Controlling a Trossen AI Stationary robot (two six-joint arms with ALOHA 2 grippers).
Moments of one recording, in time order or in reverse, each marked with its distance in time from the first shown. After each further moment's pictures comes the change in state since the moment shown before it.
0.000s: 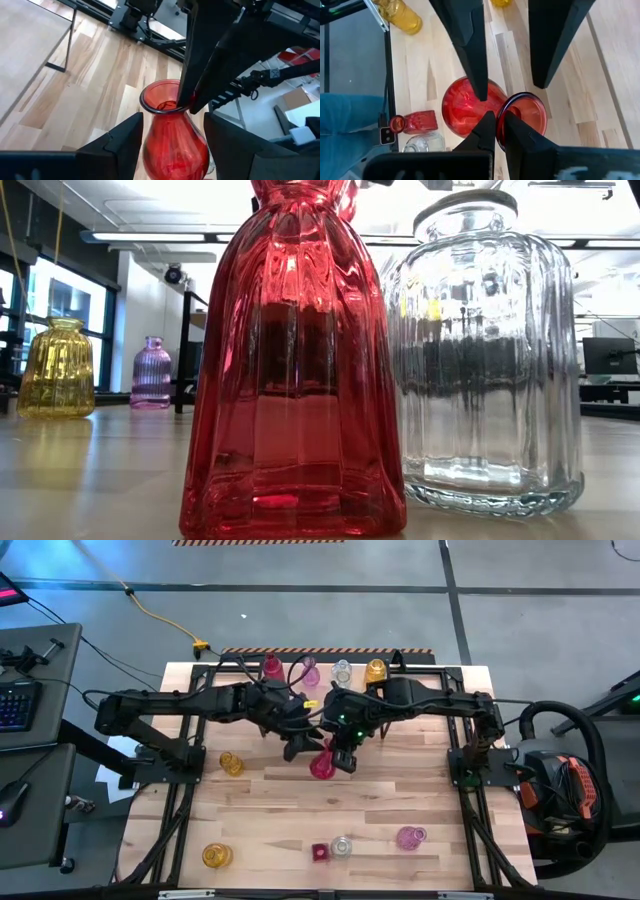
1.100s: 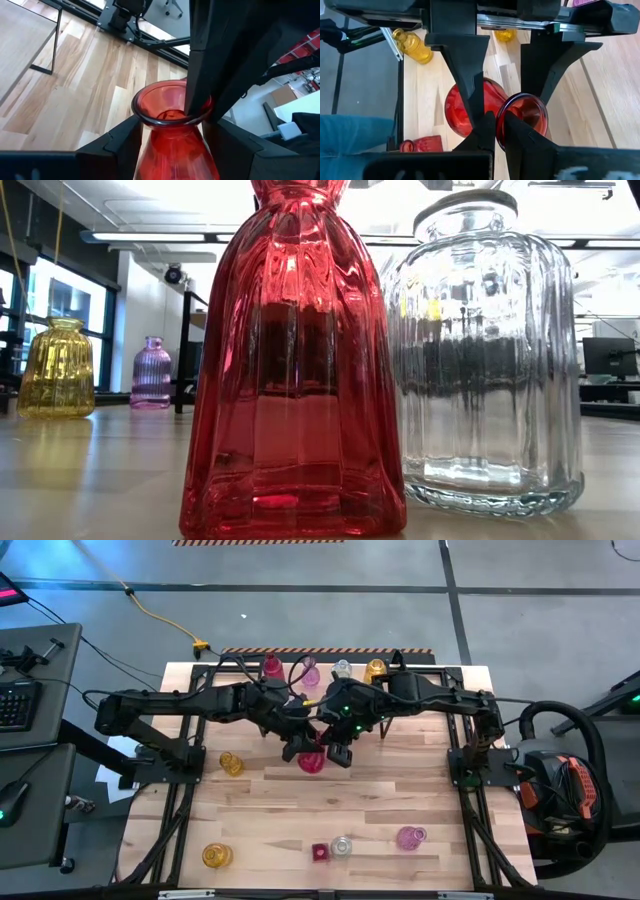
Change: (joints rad) left arm 0.004 0.000 0.001 0.022 0.040 -0.001; right arm 0.000 0.000 0.064 0.077 0.012 -0.002
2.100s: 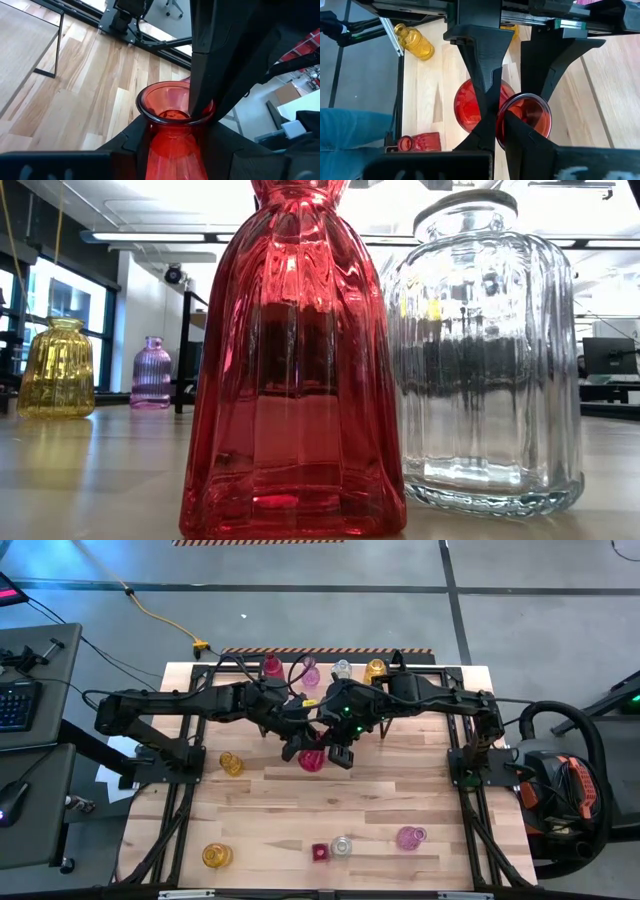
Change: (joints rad) left arm 0.000 -0.001 -0.001 -0.001 -0.004 0.026; right arm -0.001 0.000 0.000 0.003 -0.003 -0.034
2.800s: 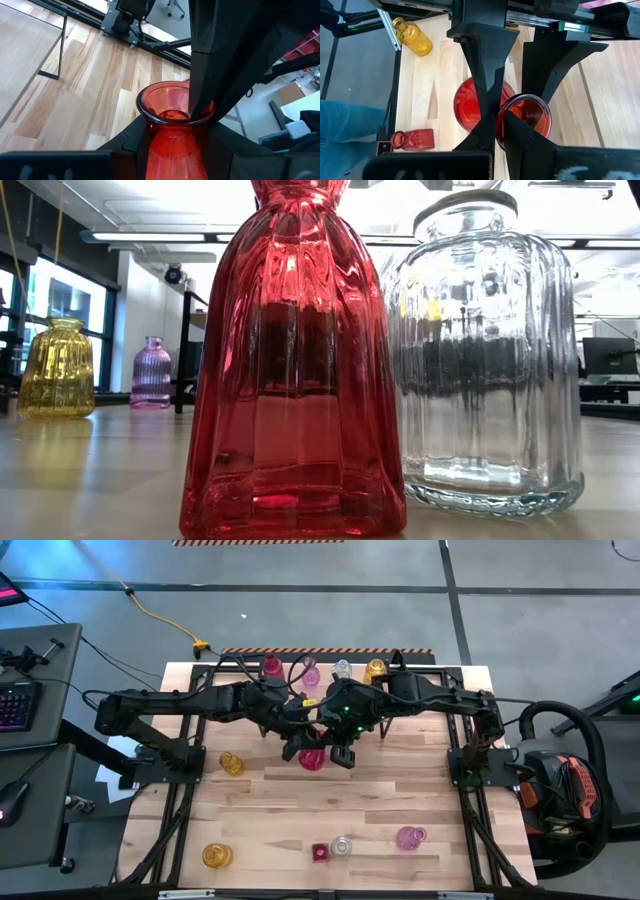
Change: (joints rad) left arm 0.000 0.000 0.000 0.000 -0.006 0.016; right arm 0.000 0.000 0.000 -0.014 0.003 -0.060
